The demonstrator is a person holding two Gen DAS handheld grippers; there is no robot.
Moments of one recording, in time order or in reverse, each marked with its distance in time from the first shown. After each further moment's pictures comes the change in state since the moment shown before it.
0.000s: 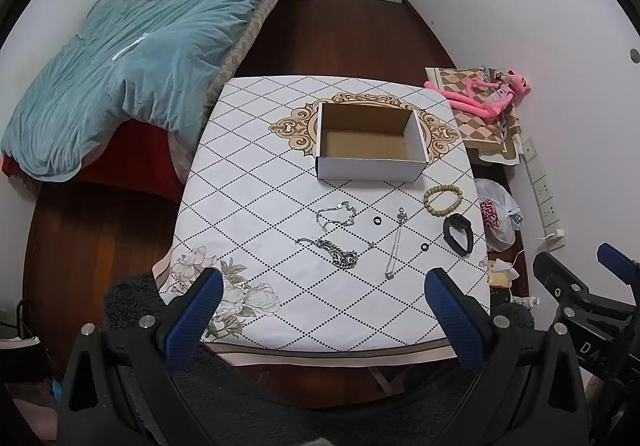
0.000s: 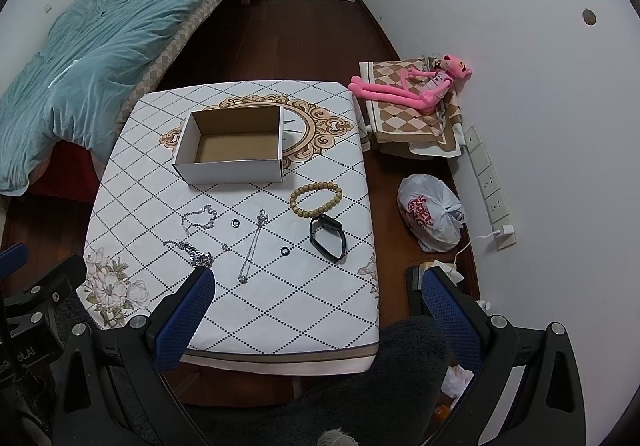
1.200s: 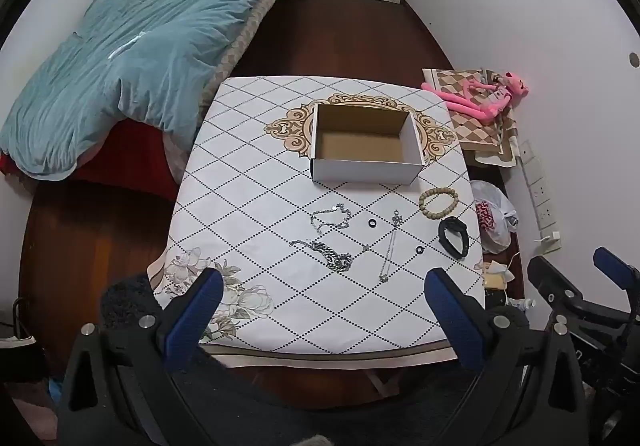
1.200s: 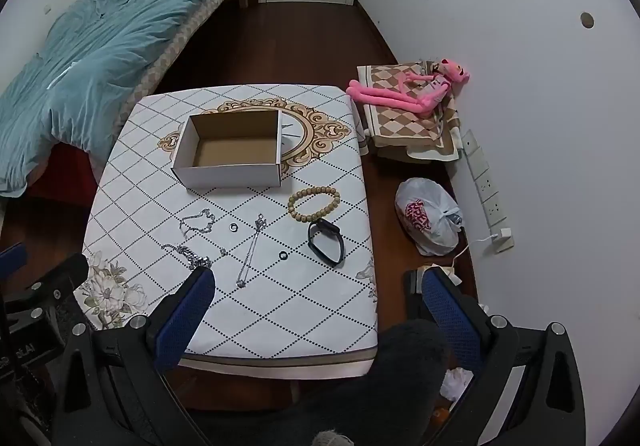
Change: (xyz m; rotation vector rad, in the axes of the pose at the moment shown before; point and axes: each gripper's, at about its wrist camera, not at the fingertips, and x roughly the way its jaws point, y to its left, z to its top) left arm 0.003 -0.004 0.003 -0.001 0.002 -0.017; right arm -0.002 0.003 0.002 -0.003 -0.003 -0.006
